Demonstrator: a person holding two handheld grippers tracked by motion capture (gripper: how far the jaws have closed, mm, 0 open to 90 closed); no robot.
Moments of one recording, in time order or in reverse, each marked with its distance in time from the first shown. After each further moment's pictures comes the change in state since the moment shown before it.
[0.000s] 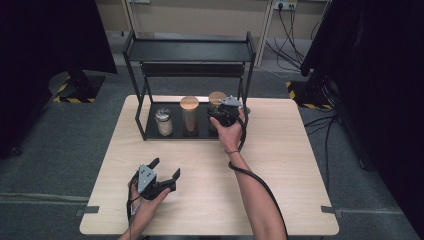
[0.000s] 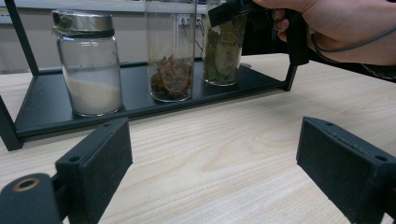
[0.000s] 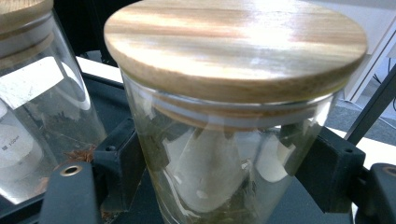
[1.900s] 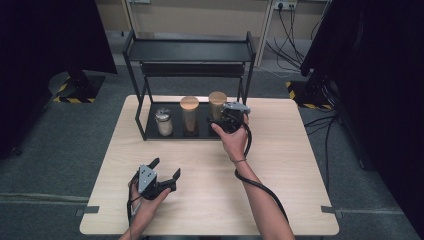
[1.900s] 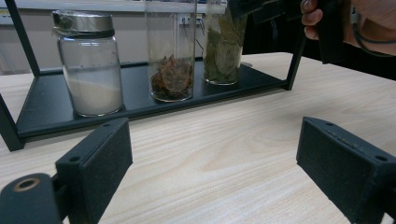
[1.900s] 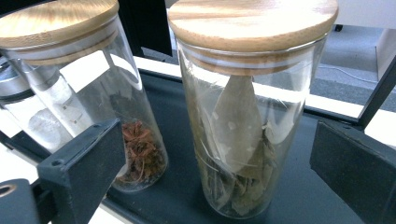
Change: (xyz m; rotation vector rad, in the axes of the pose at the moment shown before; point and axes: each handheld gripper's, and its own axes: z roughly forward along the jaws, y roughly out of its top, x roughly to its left) left arm -0.001 0.000 0.000 0.003 0.005 0.005; right arm 0.002 -0.004 -0.036 0.043 0.097 0.065
